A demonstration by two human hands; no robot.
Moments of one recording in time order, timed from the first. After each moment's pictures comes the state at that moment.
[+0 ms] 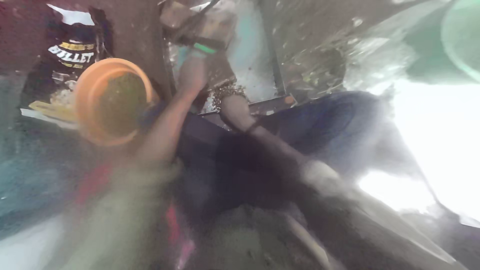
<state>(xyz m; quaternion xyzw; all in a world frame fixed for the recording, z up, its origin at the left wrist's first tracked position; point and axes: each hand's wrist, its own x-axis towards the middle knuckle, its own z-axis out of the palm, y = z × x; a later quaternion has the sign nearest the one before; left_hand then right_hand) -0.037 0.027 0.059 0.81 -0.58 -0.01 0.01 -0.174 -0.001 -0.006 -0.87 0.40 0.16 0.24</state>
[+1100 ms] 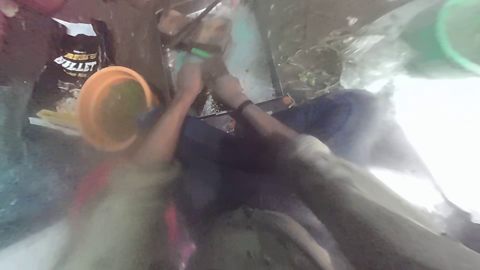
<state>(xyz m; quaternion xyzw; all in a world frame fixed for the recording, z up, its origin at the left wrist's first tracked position) 0.001 -0.011 0.007 0.87 -0.47 -0.14 -0.05 -0.127 -0.058 0.008 -0.88 0.37 0.13 0.26</state>
